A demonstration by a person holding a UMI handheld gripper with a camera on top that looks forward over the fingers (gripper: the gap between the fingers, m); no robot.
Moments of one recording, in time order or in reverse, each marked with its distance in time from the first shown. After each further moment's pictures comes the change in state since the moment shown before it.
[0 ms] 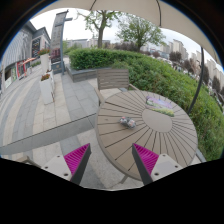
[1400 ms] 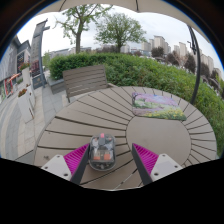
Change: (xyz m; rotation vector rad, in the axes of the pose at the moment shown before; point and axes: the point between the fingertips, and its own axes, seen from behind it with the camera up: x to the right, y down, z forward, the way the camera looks) arm 0.159 -0.051 0.341 0.065 0.116 0.165
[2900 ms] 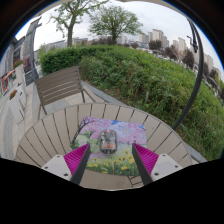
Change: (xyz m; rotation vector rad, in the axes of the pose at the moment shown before) arm 0.232 -0.156 0.096 -0.110 0.051 -0.011
